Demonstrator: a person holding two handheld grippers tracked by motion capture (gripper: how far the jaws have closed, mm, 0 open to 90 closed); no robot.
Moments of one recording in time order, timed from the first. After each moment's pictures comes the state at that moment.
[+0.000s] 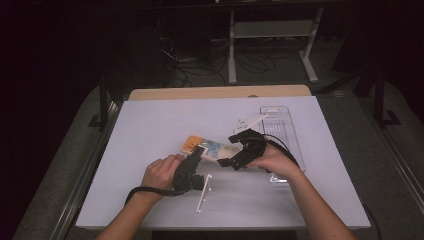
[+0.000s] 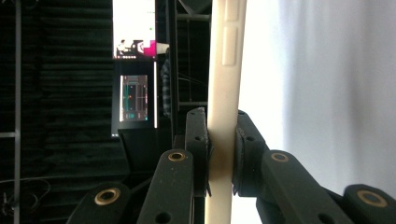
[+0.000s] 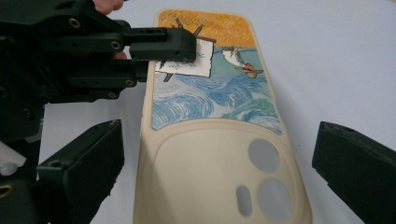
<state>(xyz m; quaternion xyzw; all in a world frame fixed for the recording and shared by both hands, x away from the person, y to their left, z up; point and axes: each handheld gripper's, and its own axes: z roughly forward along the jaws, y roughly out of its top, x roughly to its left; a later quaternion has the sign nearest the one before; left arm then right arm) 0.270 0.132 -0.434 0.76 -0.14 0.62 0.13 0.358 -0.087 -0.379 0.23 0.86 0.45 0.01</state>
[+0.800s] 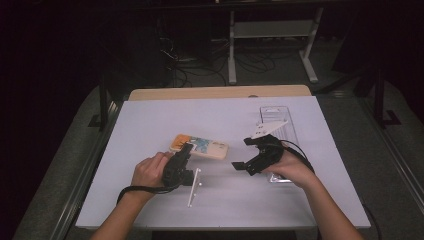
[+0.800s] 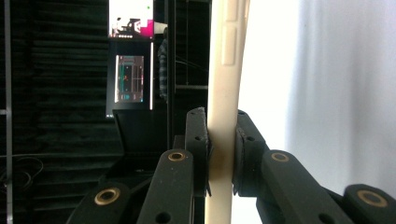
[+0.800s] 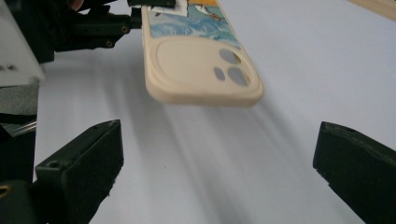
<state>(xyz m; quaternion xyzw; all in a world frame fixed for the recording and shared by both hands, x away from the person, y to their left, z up) 0.276 0.156 -0.426 0.77 -0.11 0.62 0.11 0.337 -0.127 -0.380 0.25 0.85 0.46 0.04</state>
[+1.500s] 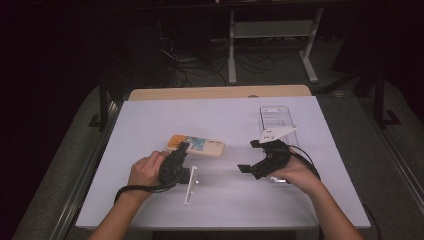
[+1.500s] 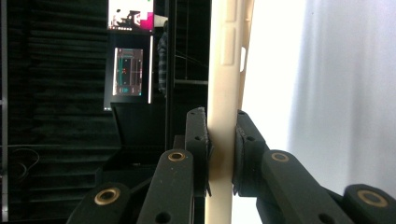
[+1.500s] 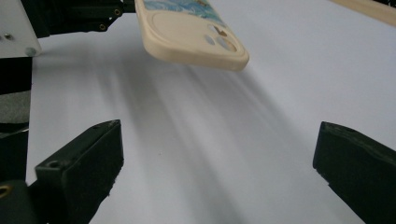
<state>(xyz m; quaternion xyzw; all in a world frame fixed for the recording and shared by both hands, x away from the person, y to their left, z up) 0.277 0.163 -0.422 0.77 -0.10 0.62 0.12 0.327 -0.141 -0.387 0.26 0.84 0.47 0.06</state>
